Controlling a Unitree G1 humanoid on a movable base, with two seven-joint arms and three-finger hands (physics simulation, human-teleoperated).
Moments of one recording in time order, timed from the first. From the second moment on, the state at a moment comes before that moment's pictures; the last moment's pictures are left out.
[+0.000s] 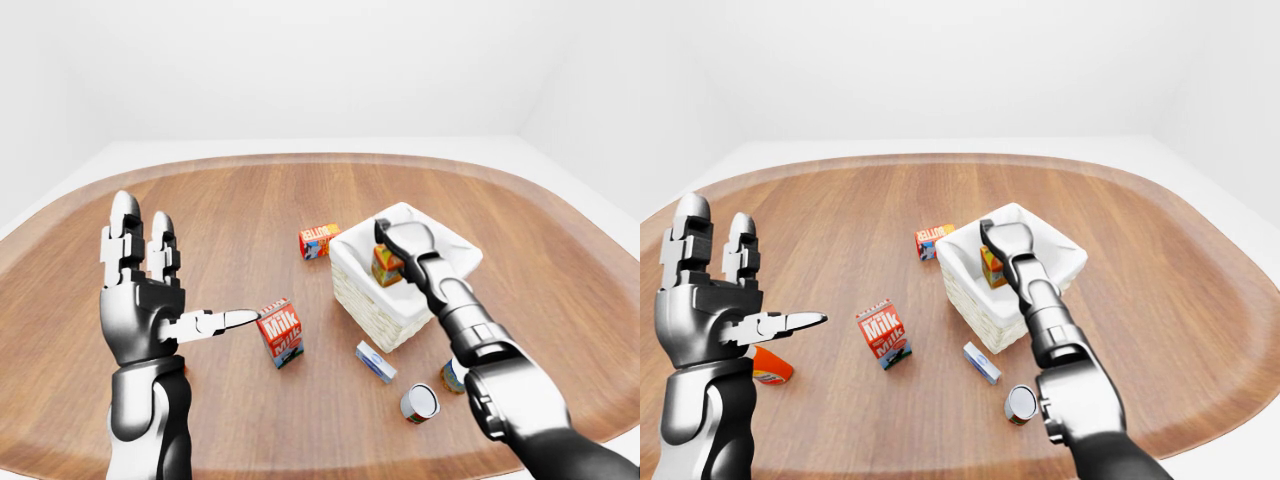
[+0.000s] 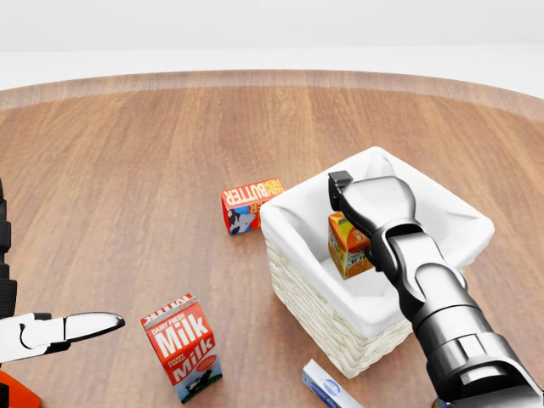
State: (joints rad) left arm 0.10 0.01 0.20 -0.65 -0.23 0.09 -0.01; right arm -0.81 -0.24 0.09 0.98 -1.33 -0.09 -0.09
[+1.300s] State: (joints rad) left arm 0.10 0.01 0.20 -0.65 -0.23 0.09 -0.01; right arm -0.82 -0.24 0.08 0.96 -1.35 -0.09 -0.12
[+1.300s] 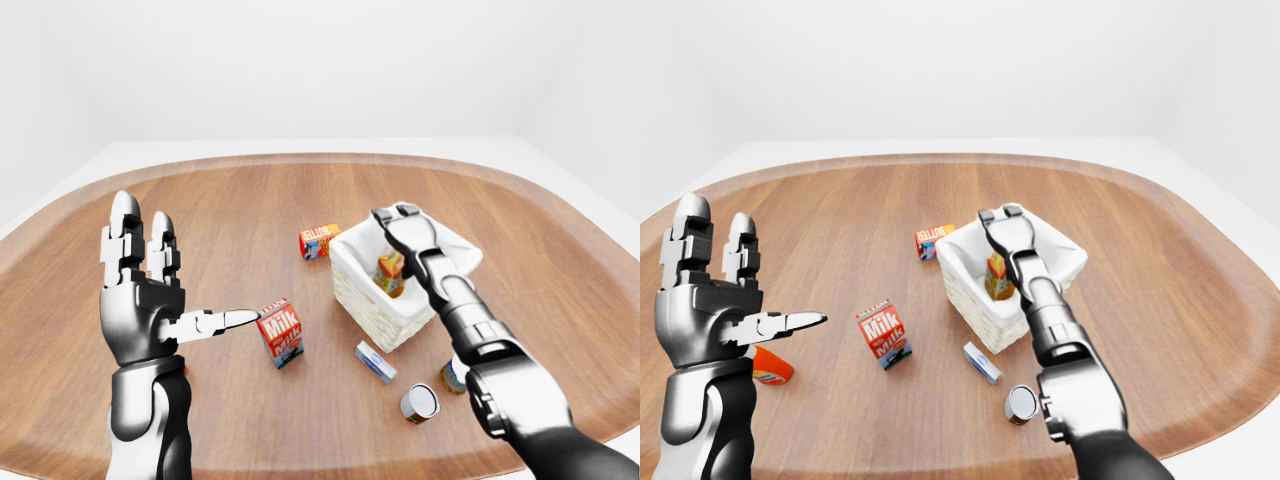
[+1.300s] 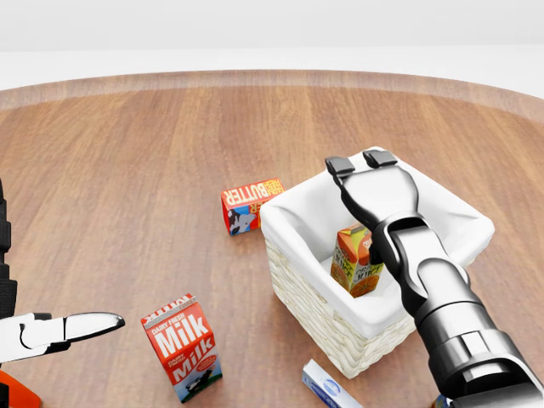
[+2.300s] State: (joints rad) left arm 0.10 0.01 0.20 -0.65 -0.23 0.09 -0.01; right arm -0.79 -0.26 0.05 0.76 -1.33 -0.09 0.05
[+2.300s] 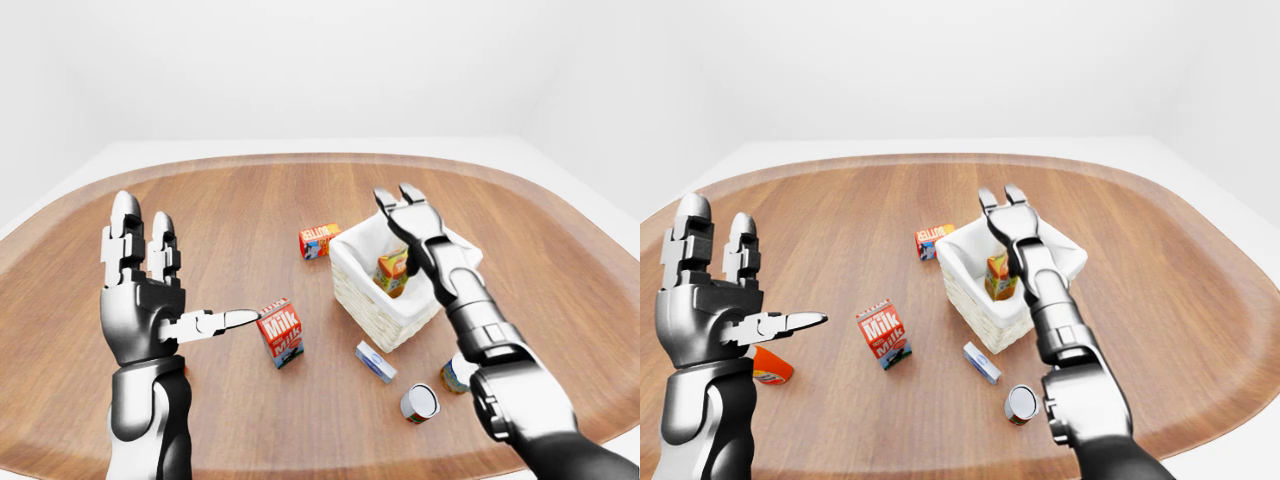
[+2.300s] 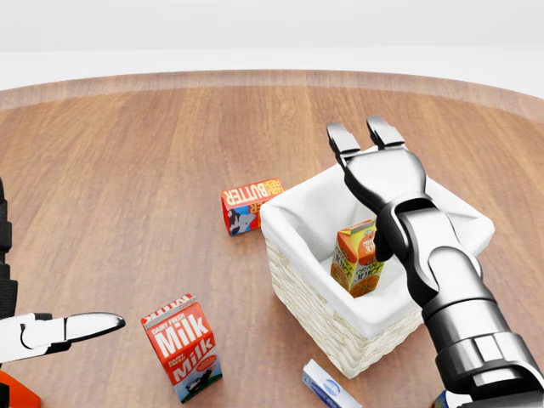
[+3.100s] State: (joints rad) left arm 0.10 0.01 0.20 -0.65 -0.22 0.09 -0.01; right arm -0.74 -0.27 0.01 0.52 -1.30 -0.09 0.24
